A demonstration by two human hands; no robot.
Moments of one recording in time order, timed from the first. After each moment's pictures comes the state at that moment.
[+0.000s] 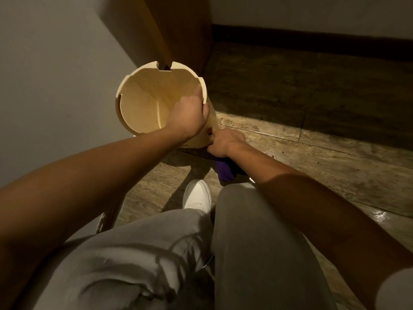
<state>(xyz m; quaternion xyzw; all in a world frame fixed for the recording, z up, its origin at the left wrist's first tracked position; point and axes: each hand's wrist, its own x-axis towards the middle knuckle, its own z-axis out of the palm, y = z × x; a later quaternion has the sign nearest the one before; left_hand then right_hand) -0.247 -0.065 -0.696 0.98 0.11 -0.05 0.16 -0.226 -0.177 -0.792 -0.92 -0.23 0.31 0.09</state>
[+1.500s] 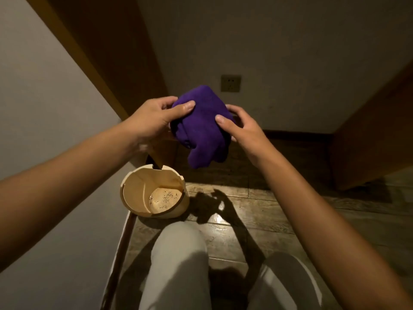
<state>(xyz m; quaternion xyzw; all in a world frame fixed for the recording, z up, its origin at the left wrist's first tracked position) -0.172 -0.070 -0.324 0.74 0.08 -0.16 0.64 -0.147 -0.298 -0.404 -0.70 -0.05 0.16 0.69</state>
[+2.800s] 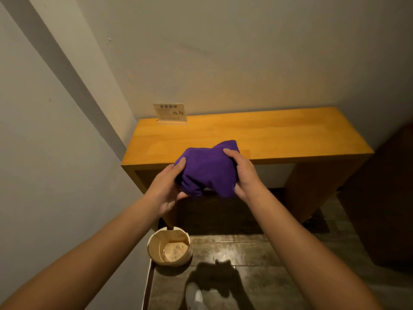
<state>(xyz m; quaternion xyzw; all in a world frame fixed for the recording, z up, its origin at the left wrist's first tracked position) -0.248 -0.140 0.061 0.53 0.20 -0.16 0.81 -0.217 -0.344 0.039 -0.45 0.15 0.12 0.87</state>
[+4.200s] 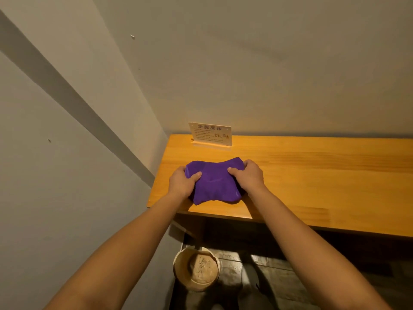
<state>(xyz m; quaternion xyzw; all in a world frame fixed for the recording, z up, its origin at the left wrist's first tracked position) 0.026 -0.008 -0.041 0.87 0.27 -0.07 0.41 0.070 -0.209 -0.061 -0.82 0.18 0.15 0.53</state>
